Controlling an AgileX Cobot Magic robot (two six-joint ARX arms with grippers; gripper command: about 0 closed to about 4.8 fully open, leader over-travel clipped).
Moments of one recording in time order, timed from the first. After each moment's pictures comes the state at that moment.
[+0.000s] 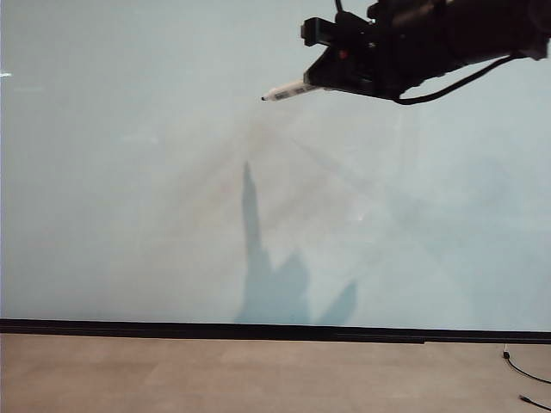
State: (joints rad) left arm 0.00 0.00 0.00 -0.15 0.02 -0.01; right arm 0.60 1.39 0.61 0.85 -0.08 -0.02
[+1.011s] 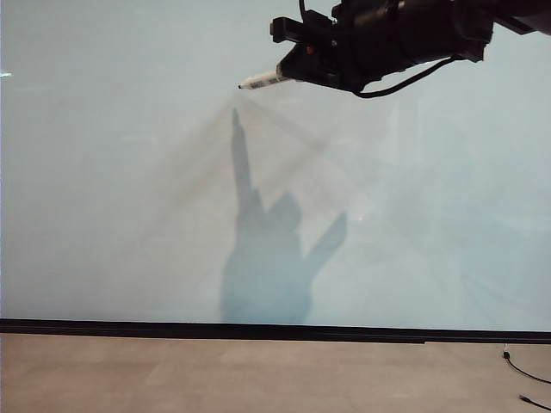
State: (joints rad) left arm 0.00 0.00 0.00 -0.15 0.02 -0.01; right arm 0.60 1.53 0.78 0.85 -0.12 -0.02
